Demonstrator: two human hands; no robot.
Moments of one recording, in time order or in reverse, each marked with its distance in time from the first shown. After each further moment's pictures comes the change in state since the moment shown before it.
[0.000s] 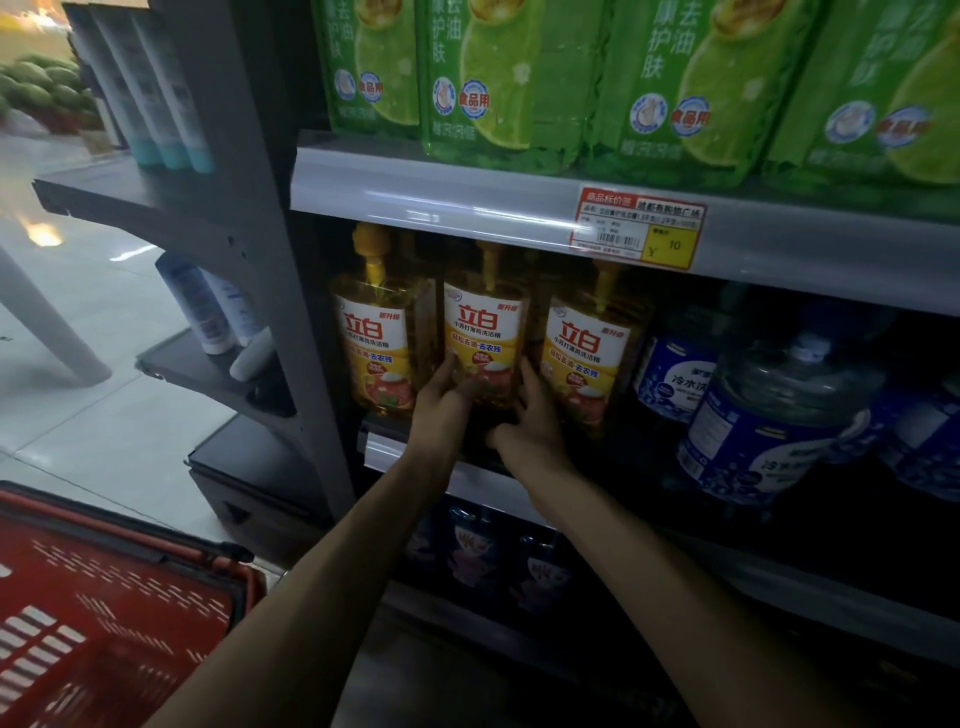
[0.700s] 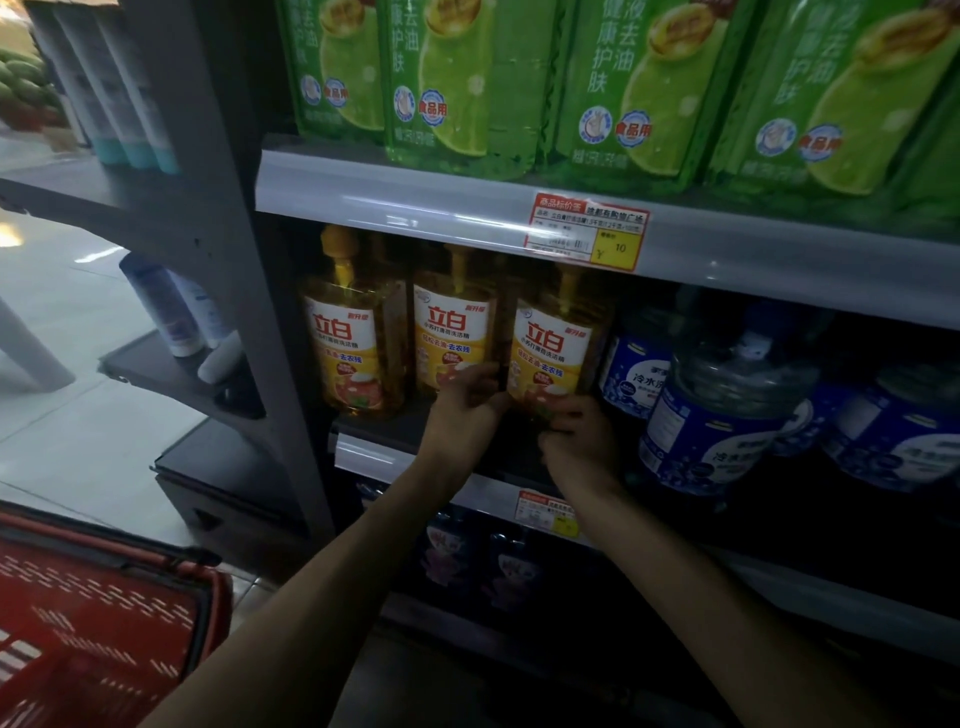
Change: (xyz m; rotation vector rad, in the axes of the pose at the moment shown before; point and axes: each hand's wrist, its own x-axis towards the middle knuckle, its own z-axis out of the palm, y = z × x) left_hand -0.002 -0.007 0.037 0.270 -0.115 0.072; right_hand -0.027 -0.007 -0.073 -0.168 0.268 0.122
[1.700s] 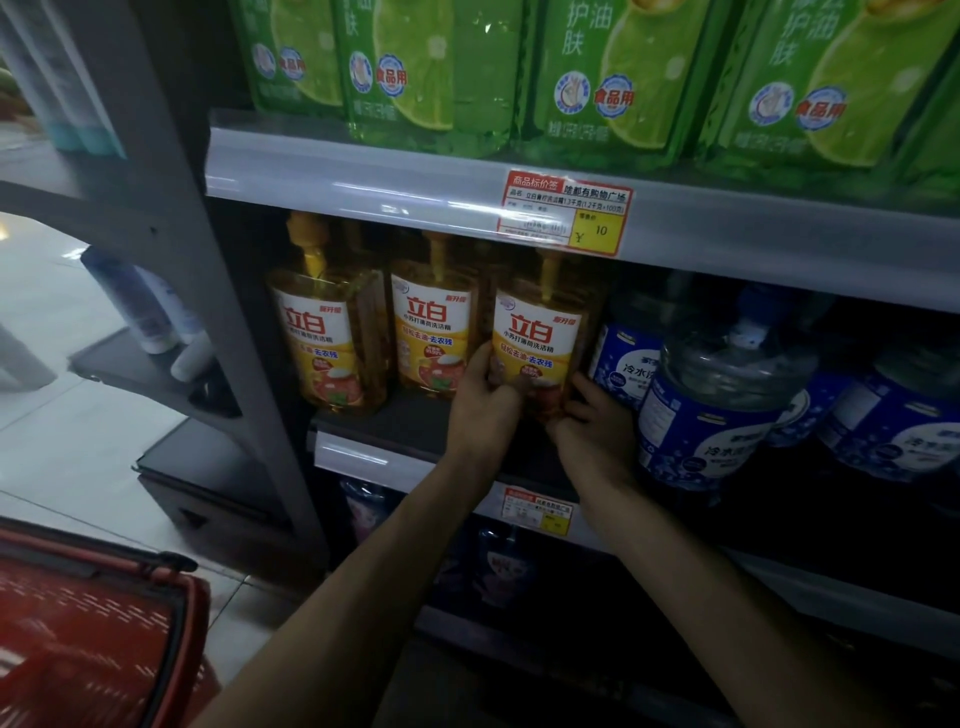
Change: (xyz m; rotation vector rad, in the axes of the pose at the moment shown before) left_hand 0.003 0.009 0.043 -0.185 0.026 -0.008; right_hand 0.013 0.002 -0.020 0.078 0.019 -0.036
